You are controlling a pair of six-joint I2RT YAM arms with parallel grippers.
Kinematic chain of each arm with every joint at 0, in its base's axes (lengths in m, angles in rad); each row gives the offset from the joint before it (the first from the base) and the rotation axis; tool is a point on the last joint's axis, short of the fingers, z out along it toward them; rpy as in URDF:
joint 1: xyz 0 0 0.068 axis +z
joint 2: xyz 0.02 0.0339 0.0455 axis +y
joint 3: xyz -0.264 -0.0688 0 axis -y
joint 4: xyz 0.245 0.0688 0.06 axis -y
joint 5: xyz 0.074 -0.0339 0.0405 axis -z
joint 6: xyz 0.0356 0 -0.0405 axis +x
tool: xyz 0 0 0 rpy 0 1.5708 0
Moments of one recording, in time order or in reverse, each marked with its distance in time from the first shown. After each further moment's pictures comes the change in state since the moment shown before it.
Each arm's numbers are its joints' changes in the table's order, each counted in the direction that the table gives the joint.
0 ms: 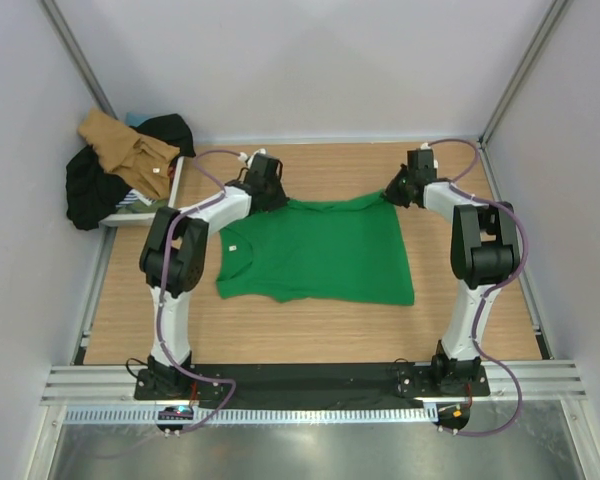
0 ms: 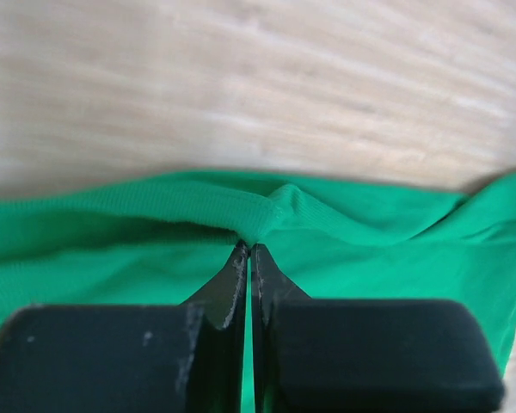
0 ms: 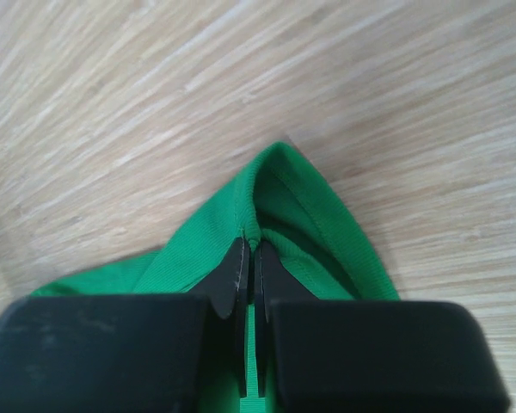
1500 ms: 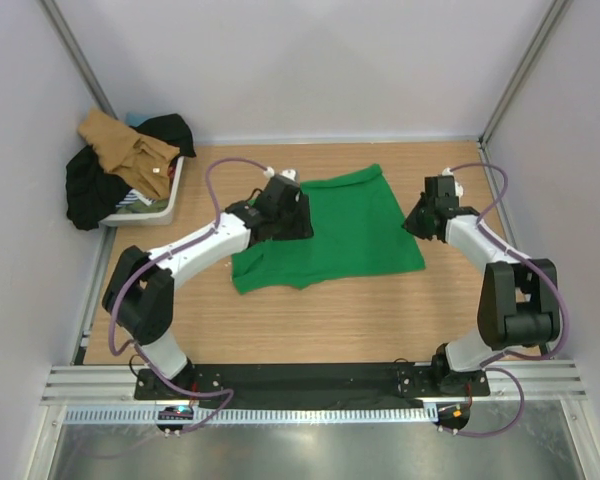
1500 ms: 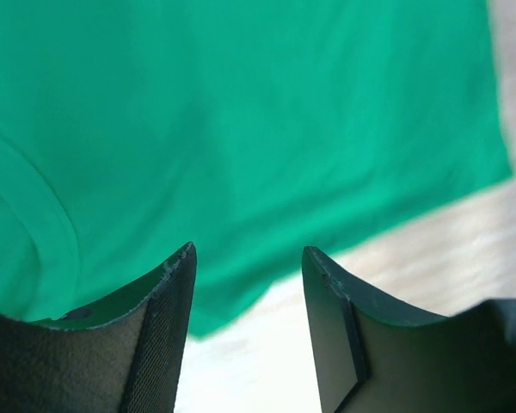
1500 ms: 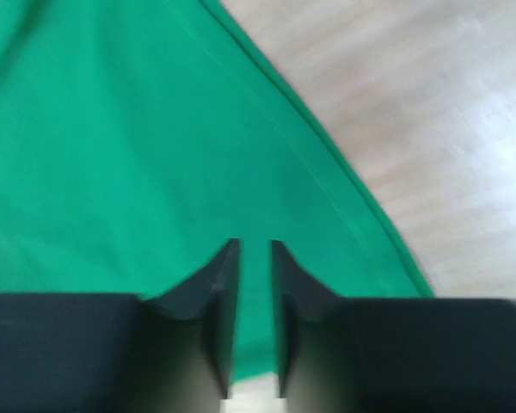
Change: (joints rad) left arm -0.215 -0.357 -0.151 -0.192 -0.004 0.107; right arm -0.017 -0.452 -0.344 -0.169 0.123 -0.040
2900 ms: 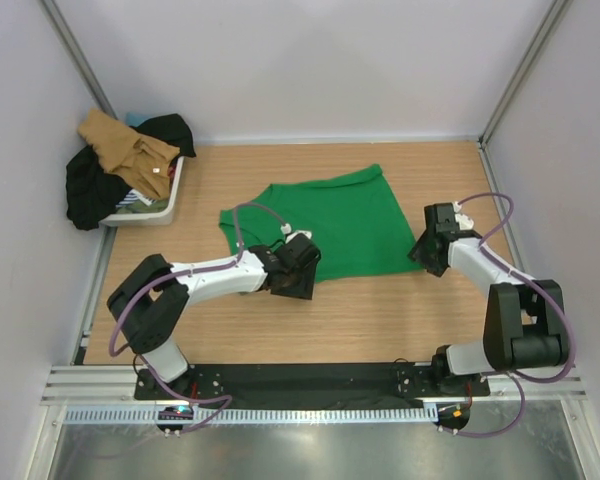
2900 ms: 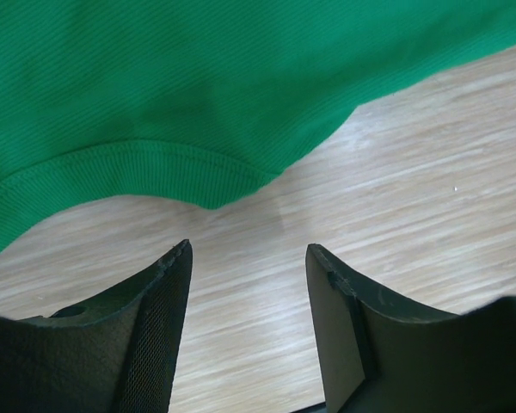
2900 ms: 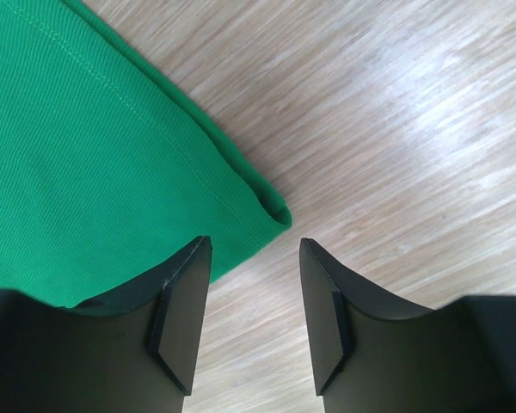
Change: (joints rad) left arm -0.256 -0.048 -0.319 -0.062 -0.068 -0.061; right arm 0.000 -0.163 -0.237 -0.166 0.193 0.048
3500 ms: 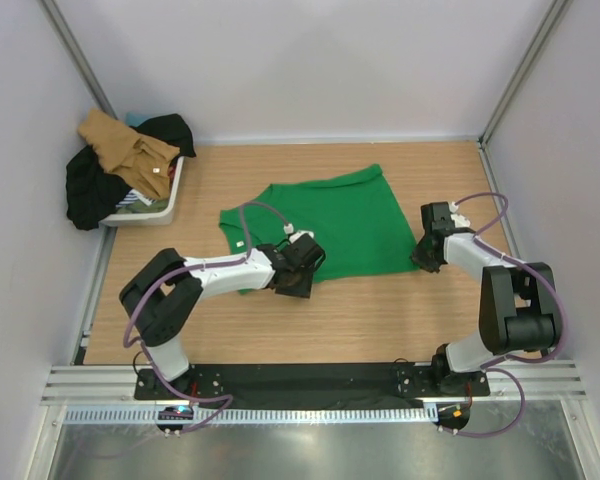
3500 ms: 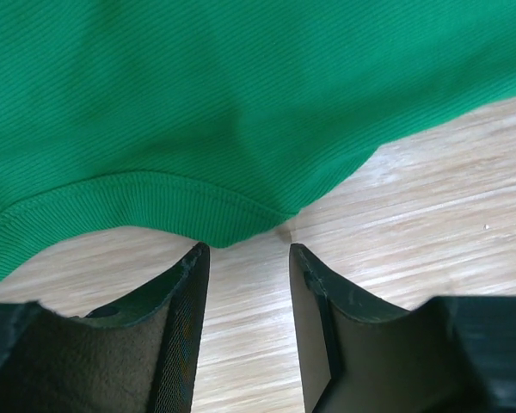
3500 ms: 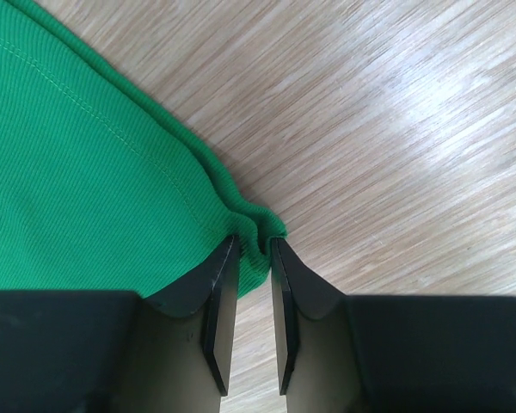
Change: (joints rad) left arm 0.003 0.087 0.041 0.000 -0.045 0.001; right arm 0.000 0.113 0.018 0.064 0.007 0.019
